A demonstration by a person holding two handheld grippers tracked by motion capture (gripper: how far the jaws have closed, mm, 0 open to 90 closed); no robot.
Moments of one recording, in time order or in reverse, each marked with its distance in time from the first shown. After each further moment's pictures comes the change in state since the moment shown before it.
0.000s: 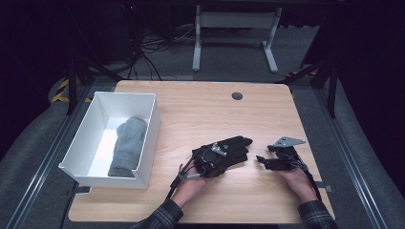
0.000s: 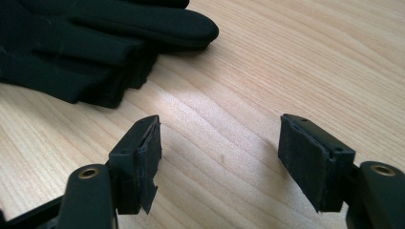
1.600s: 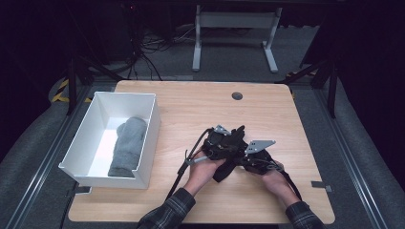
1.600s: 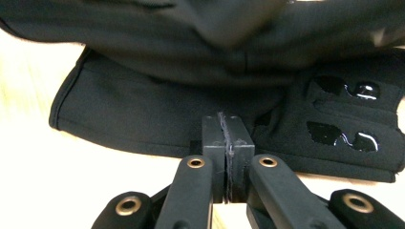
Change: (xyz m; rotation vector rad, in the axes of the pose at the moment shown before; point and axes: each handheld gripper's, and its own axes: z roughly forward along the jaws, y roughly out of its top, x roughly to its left) left arm 0.008 0.051 -0.001 -0.195 -0.025 -0.107; right arm 0.069 0.036 0.028 0.022 0.262 -0.191
